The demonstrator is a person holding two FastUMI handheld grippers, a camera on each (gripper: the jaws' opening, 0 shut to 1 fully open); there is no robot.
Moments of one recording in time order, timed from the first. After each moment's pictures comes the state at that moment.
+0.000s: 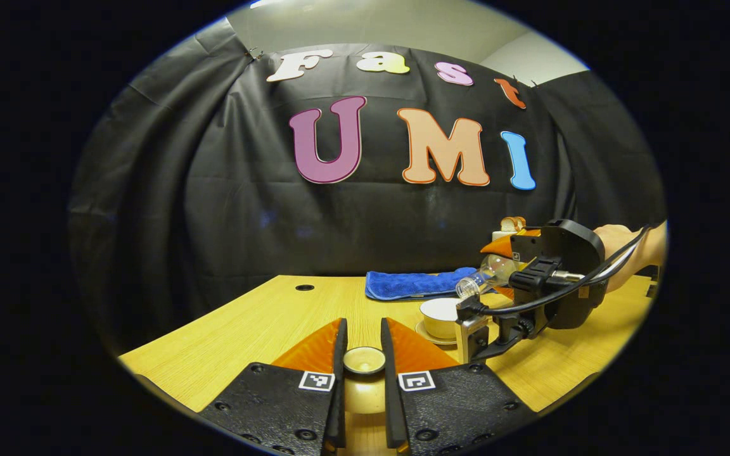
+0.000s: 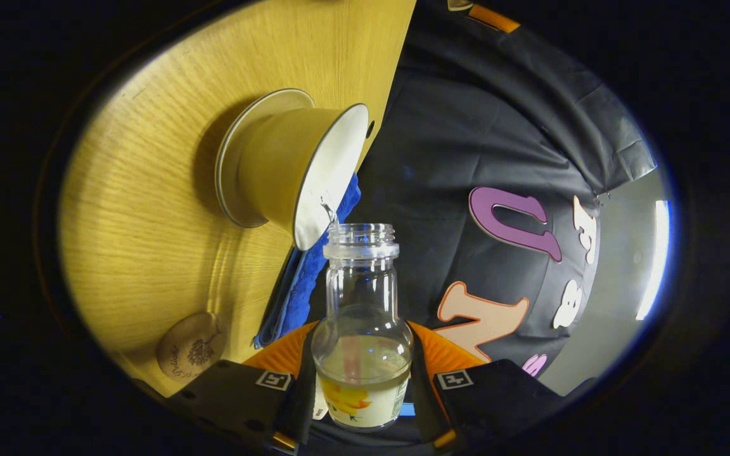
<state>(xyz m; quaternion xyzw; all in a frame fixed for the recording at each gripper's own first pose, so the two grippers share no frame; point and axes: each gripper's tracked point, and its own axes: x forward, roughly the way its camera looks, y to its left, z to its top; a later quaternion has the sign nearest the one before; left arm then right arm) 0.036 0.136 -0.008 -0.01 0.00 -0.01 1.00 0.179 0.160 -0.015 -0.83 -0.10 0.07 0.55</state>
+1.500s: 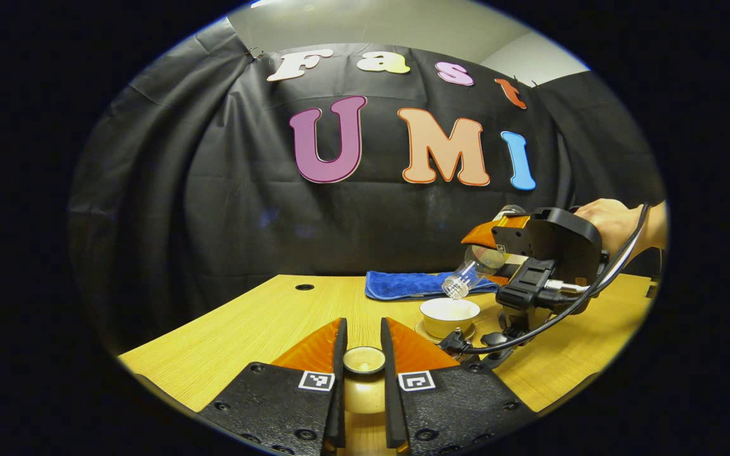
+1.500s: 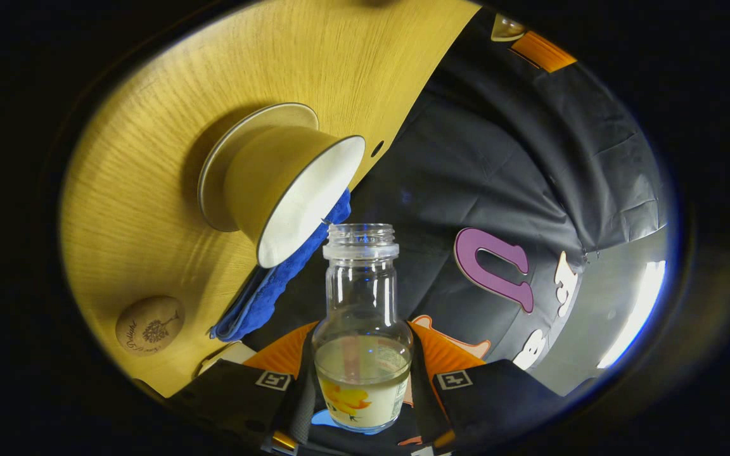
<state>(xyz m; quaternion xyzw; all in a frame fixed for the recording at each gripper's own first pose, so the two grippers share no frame) 0.035 0.136 -0.010 -0.01 0.00 -0.01 1.00 0.167 0.195 0.003 -0.87 -0.14 0.10 0.46</state>
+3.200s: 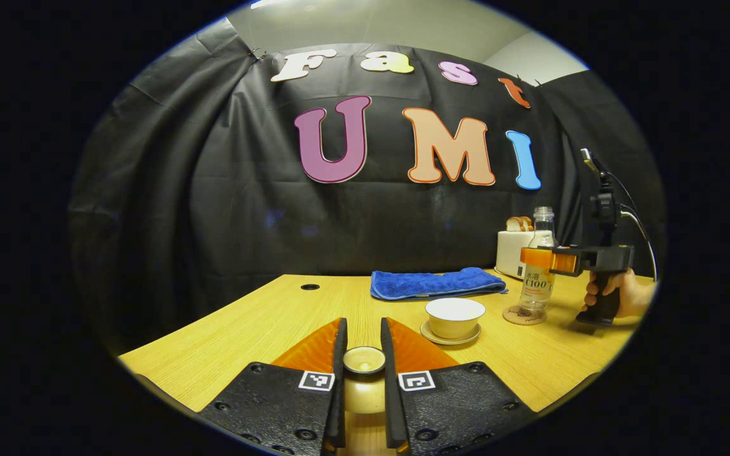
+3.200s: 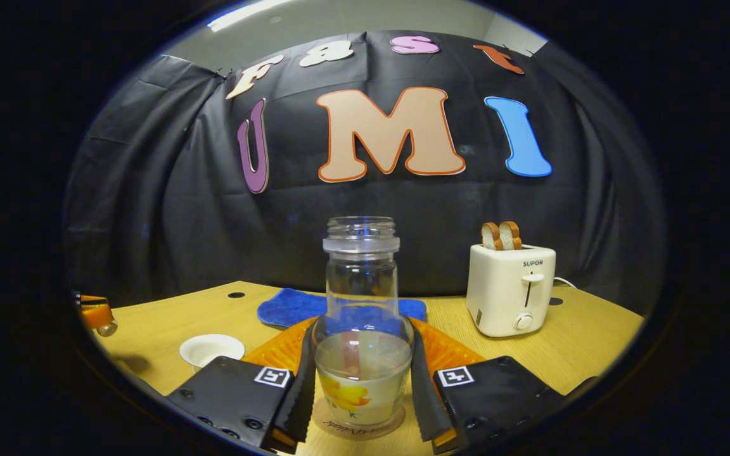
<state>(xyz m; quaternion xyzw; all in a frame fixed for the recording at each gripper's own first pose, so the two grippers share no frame) 0.035 0.139 -0.010 -0.01 0.00 0.01 1.00 0.189 0.050 0.001 0.01 0.03 0.09 1.00</state>
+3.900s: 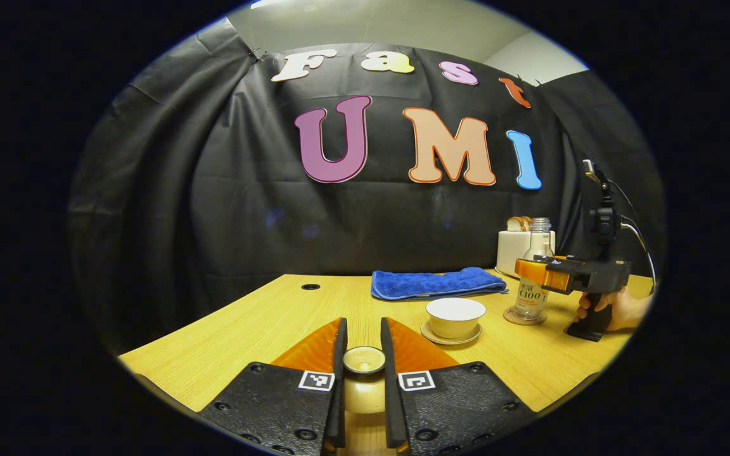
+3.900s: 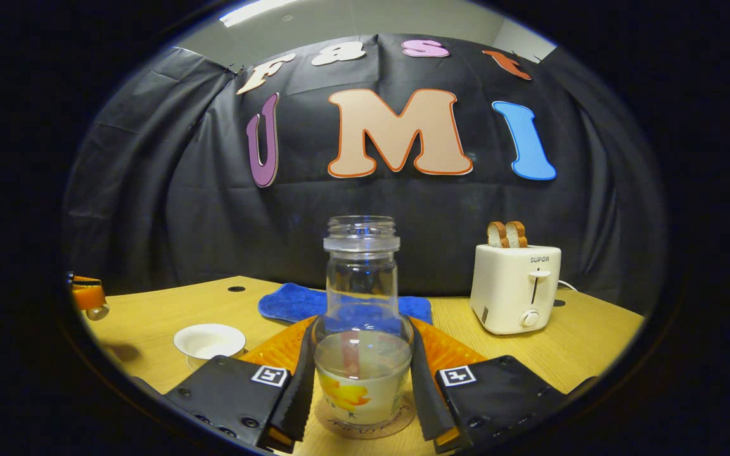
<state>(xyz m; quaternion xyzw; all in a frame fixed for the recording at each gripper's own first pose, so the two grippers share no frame) 0.036 0.140 -0.011 -0.01 0.00 0.01 1.00 0.180 0.061 -0.009 0.00 0.00 0.09 1.00</state>
